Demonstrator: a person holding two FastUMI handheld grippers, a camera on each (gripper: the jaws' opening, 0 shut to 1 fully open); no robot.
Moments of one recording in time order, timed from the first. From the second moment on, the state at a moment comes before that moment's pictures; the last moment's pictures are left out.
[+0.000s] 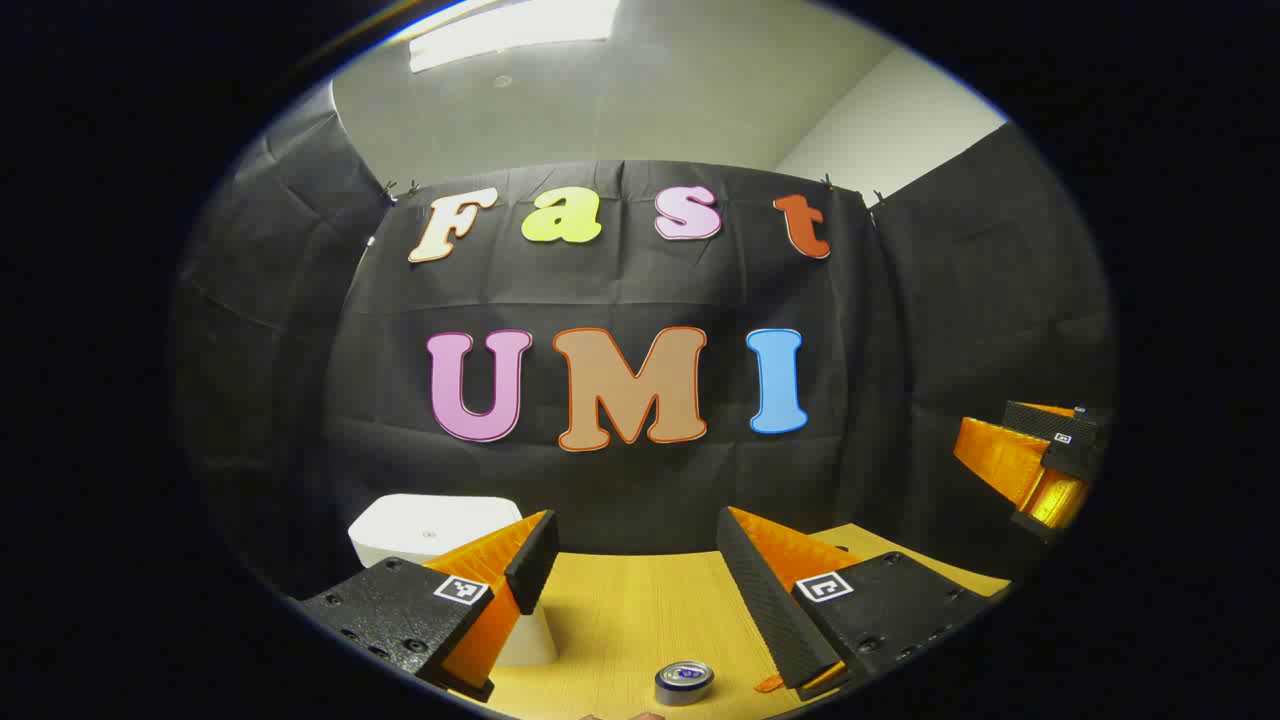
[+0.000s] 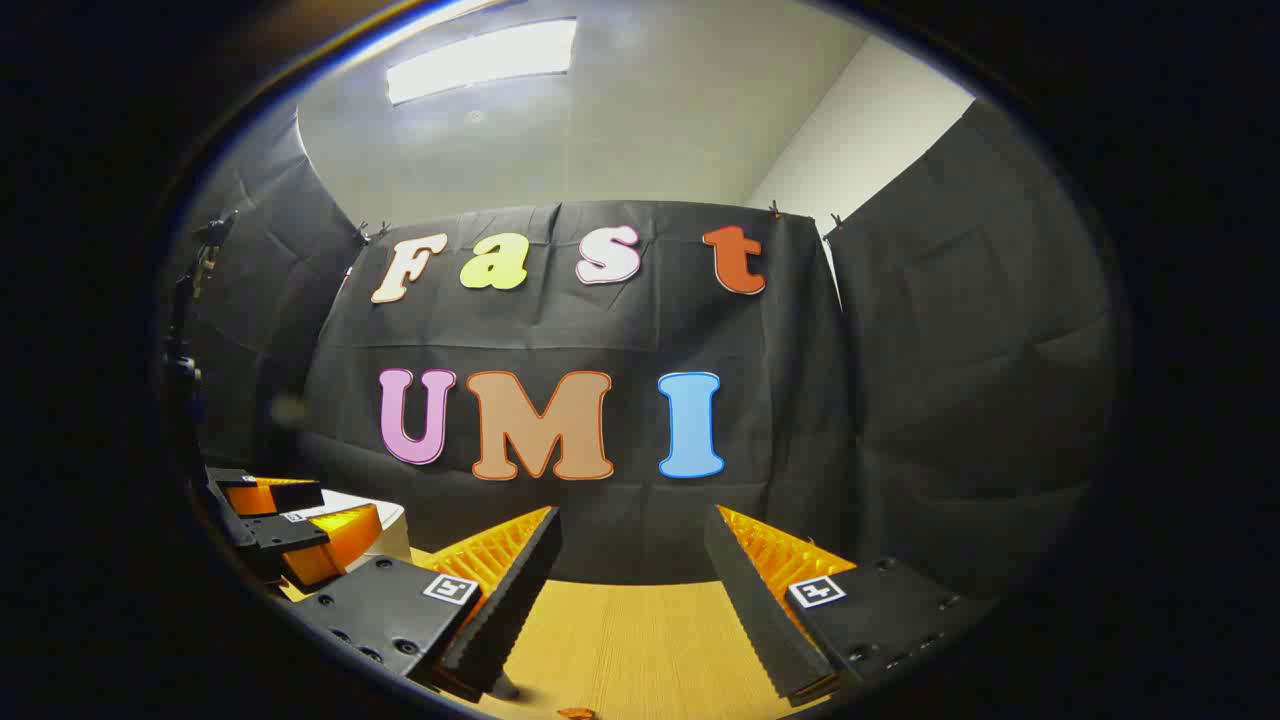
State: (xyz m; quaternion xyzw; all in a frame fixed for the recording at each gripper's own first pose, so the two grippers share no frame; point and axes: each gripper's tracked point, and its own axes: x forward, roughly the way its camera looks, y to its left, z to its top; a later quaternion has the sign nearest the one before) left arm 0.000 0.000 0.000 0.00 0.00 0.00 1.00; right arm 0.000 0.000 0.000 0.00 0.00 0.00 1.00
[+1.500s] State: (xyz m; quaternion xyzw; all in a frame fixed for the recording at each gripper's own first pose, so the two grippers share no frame) left arm -0.008 0.014 0.005 0.02 -0.01 0.03 1.00; right arm 0.003 0.013 0.000 0.00 0.00 0.04 1.00
